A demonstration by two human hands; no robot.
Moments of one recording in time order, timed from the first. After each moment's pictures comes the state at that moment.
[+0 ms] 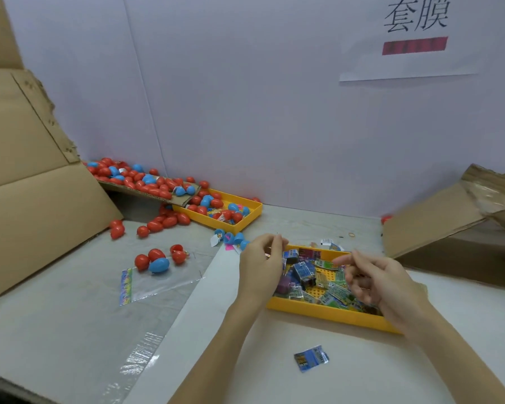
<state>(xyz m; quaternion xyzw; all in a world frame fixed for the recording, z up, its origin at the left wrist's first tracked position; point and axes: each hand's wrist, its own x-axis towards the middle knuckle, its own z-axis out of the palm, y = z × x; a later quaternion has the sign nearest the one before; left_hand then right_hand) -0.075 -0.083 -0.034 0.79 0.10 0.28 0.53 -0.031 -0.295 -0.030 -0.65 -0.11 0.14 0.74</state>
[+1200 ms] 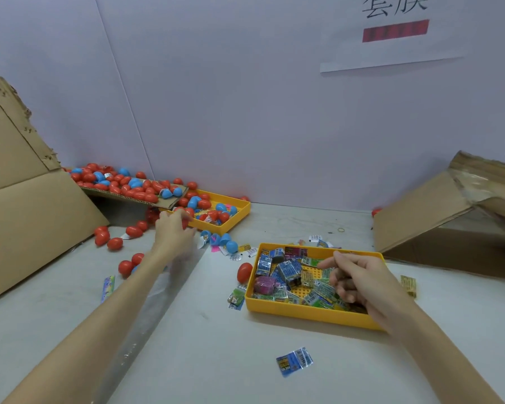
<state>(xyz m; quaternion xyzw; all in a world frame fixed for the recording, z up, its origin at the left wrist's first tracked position) -0.024 0.089 -0.024 0.92 0.24 0.22 0.23 -0.023 -0.293 -0.040 -0.68 -0.09 0.14 0.71</state>
